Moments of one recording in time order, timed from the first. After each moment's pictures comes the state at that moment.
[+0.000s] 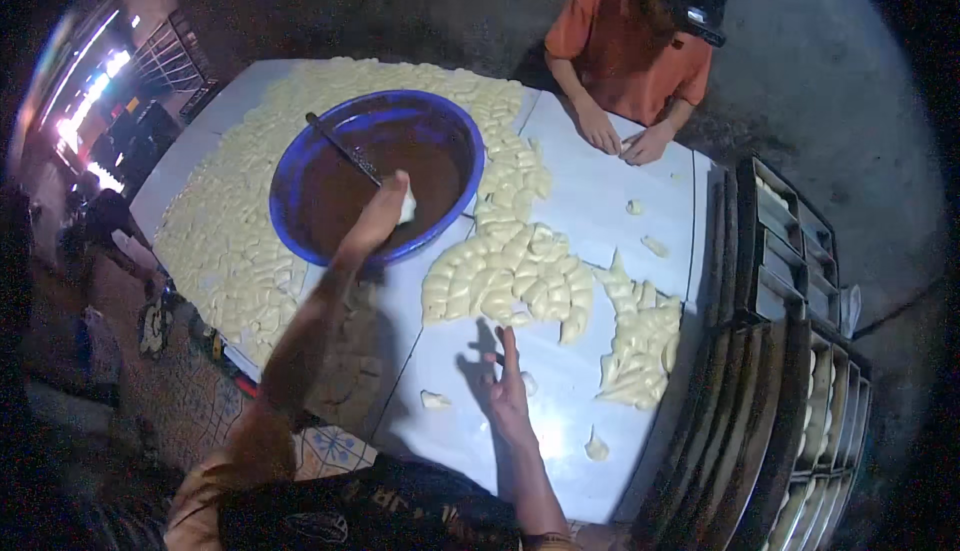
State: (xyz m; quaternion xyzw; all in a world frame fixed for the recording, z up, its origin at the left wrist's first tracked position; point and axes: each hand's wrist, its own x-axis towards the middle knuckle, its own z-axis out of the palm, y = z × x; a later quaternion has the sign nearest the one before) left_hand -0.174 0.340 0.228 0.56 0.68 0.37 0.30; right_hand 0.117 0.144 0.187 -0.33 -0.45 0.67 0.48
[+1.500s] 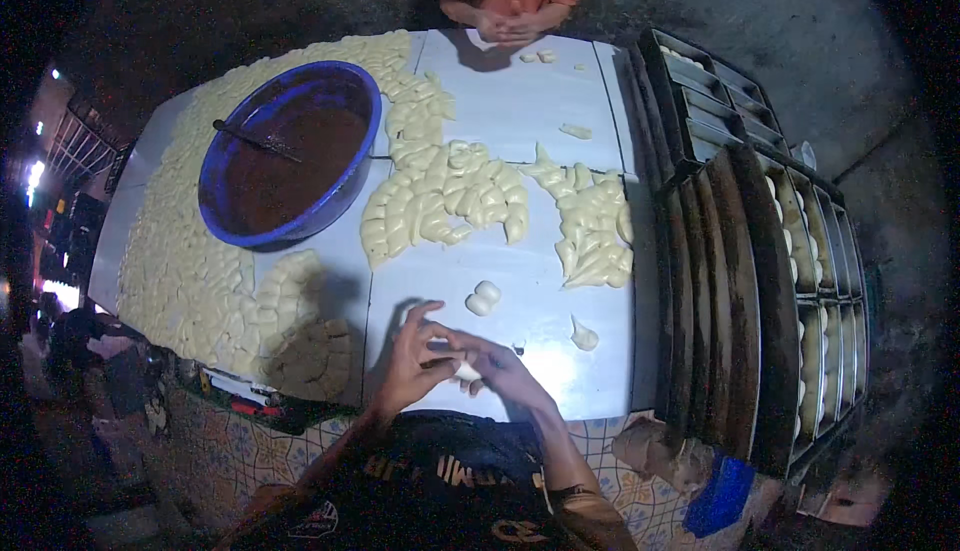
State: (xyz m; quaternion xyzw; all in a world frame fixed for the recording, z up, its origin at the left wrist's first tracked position) left_hand 0.017 0.084 0.187 0.48 0.36 0.44 0.67; right_hand 0.201 0.072 0.162 -0.41 -0.37 0.78 0.31
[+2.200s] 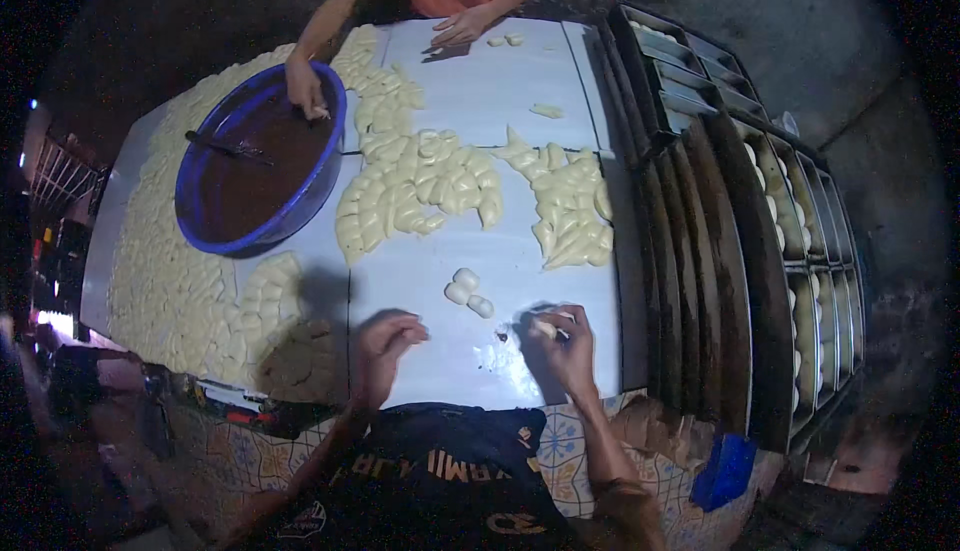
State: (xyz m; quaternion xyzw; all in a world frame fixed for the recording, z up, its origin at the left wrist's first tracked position) left_hand -0.003 0.089 0.159 0.51 0.48 0.43 0.56; right_hand 0.288 0.059 0.132 -0.65 -0.52 0.37 0.41
